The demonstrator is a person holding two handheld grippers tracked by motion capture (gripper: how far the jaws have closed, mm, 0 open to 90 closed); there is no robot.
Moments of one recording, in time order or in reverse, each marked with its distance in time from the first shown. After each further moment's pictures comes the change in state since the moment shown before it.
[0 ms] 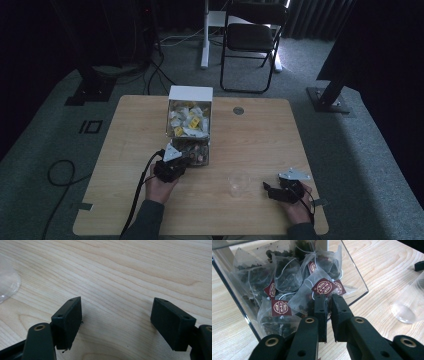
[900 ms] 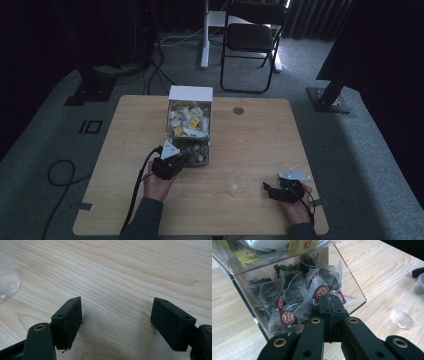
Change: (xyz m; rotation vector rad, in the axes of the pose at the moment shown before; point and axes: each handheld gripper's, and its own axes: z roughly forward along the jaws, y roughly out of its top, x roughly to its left) left arm 0.002 0.011 -0.010 -0.033 0.012 0.012; right arm 0.000 0.000 0.000 0.000 0.000 0.001
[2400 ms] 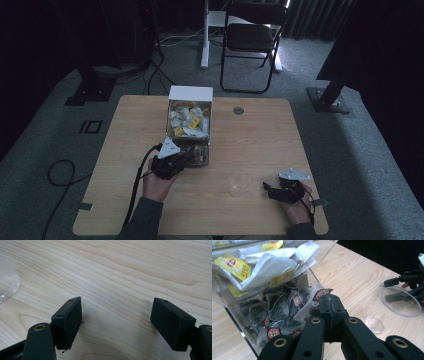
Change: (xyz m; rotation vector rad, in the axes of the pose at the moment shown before) left arm -0.015 0.023 -0.025 -0.057 -0.090 0.034; right arm 0.000 0.000 0.000 -0.001 0.000 0.000
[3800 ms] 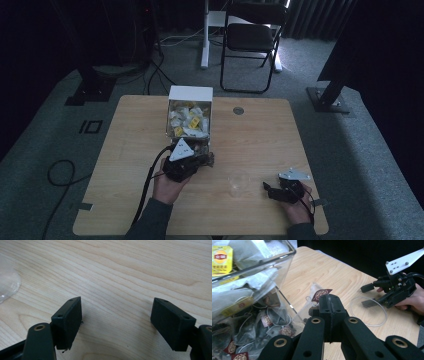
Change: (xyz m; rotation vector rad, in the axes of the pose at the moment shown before) left arm -0.032 0.019 0.006 -0.027 -0.097 0.057; right arm 0.000 0.000 0.000 0.000 -0.001 -0.001
